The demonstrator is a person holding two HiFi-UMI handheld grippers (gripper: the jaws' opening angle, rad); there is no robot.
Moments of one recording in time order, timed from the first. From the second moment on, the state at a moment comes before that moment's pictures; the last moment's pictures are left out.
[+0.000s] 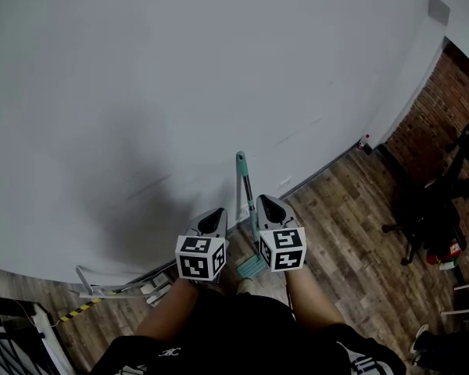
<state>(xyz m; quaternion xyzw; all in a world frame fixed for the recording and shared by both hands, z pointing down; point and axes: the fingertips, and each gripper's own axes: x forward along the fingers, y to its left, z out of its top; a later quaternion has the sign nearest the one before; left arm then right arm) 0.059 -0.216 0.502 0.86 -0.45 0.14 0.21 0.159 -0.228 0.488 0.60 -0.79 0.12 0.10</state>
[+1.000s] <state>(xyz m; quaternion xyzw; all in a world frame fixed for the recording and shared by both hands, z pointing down) 0.031 -0.254 0.508 0.85 -0.45 0.15 0.22 0.141 -0.360 0.572 0.57 -0.78 0.15 0.21</state>
